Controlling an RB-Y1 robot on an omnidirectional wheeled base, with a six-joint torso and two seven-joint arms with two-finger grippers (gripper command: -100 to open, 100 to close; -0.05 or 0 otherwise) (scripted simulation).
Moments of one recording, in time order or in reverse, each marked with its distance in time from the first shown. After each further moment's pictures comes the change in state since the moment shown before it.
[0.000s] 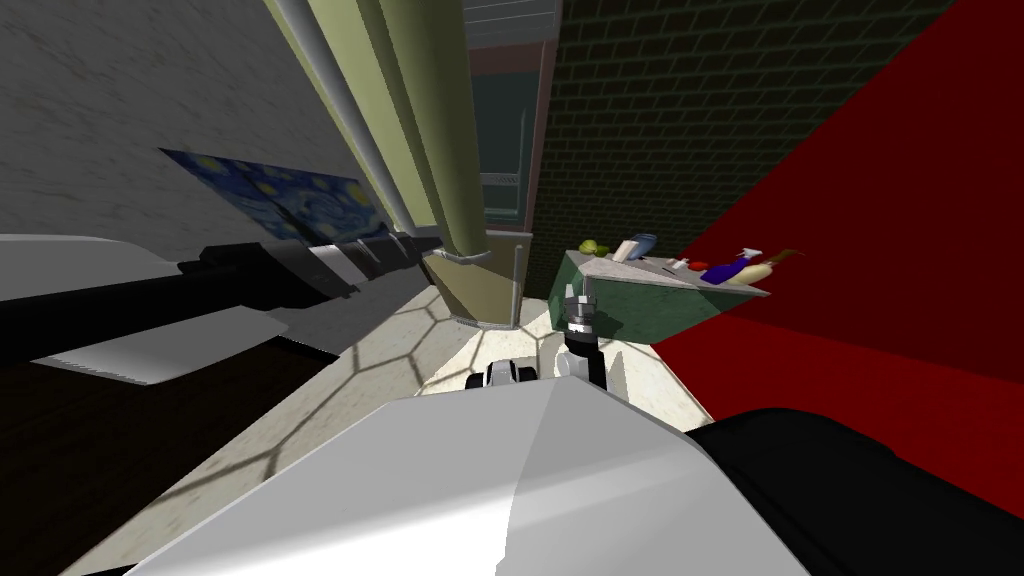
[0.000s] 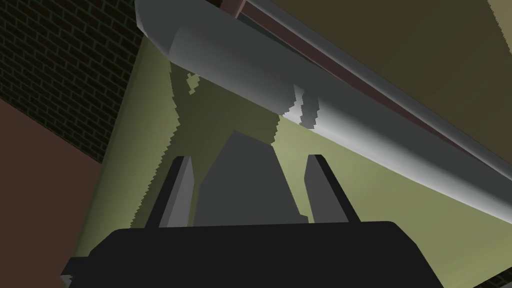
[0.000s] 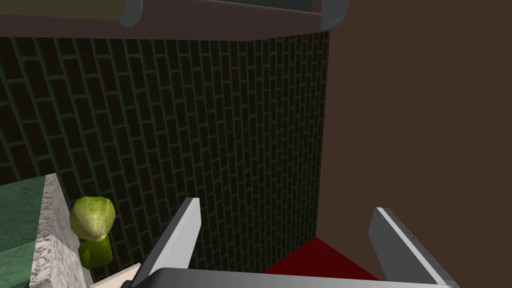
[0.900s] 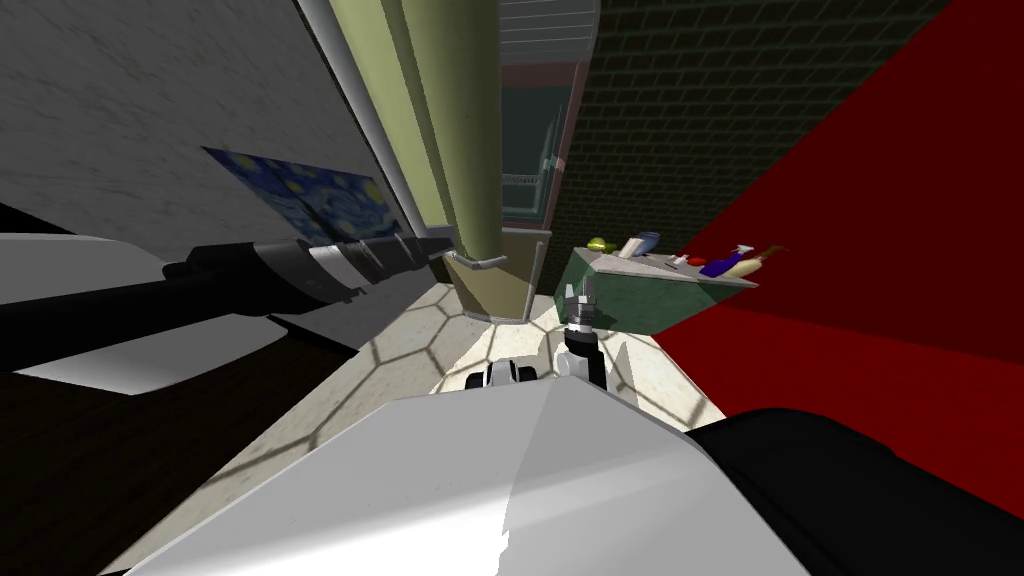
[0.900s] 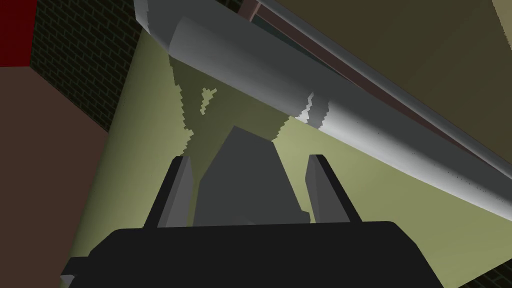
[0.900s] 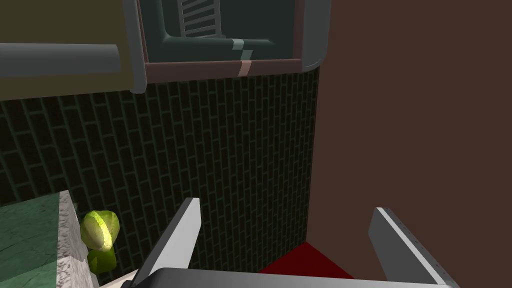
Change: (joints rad) left arm -0.048 0.023 -0.023 -0.048 0.005 -0.065 0.019; right arm 0.000 0.000 0.000 0.000 0.000 0.000 0.000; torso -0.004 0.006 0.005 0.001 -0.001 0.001
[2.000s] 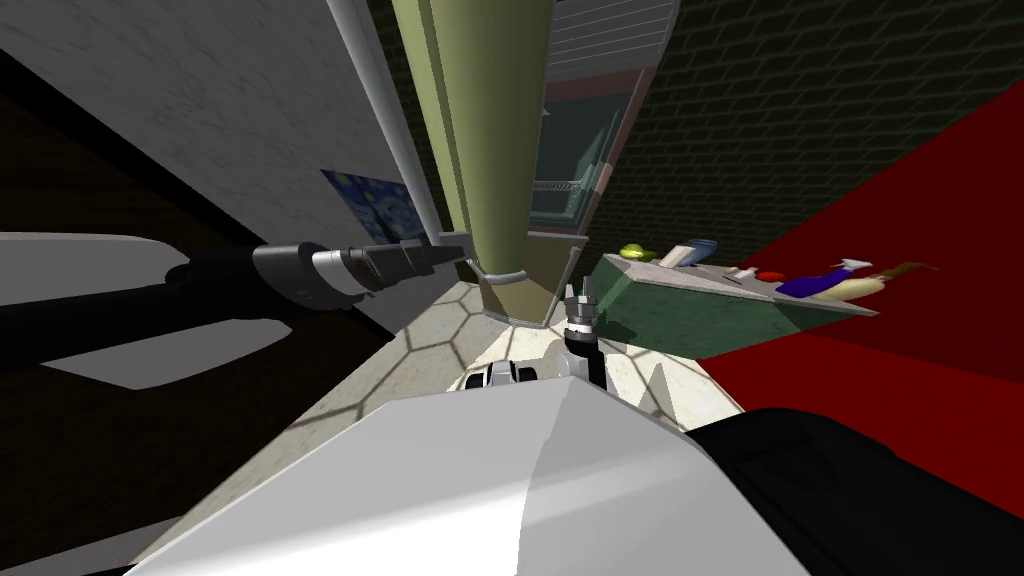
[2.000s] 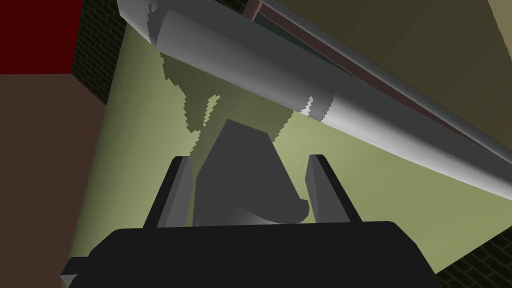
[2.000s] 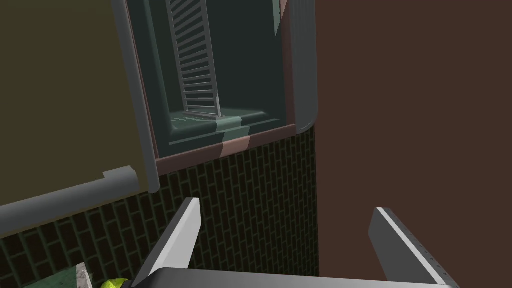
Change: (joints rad) left arm 0.049 0.081 0.017 0.015 0.012 -0.236 -0.014; right arm 0.001 0.000 0.000 0.000 0.000 0.000 0.000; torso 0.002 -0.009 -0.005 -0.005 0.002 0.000
